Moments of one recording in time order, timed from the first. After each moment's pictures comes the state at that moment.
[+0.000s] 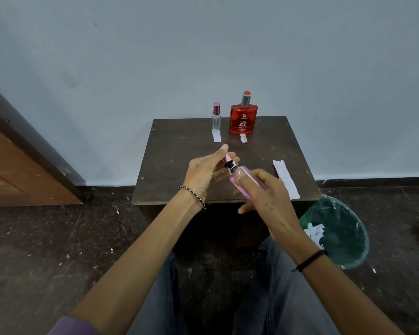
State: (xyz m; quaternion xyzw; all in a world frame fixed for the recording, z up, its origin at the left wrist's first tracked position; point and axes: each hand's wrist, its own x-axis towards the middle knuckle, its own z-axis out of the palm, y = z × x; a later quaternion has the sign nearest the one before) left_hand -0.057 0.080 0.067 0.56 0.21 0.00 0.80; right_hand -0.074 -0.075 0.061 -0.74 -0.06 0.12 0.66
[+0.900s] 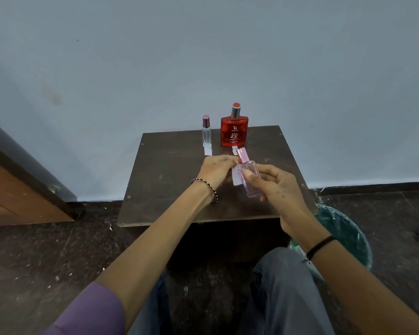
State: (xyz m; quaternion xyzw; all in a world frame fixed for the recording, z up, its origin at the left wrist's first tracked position) left_hand 0.018 0.058 0.055 0.68 0.20 -0.03 0.70; right_hand -0.004 -0.096 0.056 -0.74 0.00 0.10 0.66
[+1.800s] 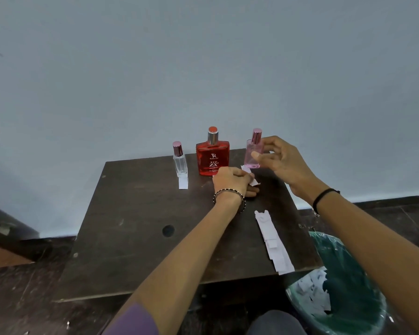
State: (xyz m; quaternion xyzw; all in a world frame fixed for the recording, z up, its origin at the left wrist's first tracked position) left_hand 0.143 -0.005 0.010 0.70 0.22 -0.02 0.68; right_hand 0.196 -0.136 0.029 -0.81 -0.11 0.05 0.57
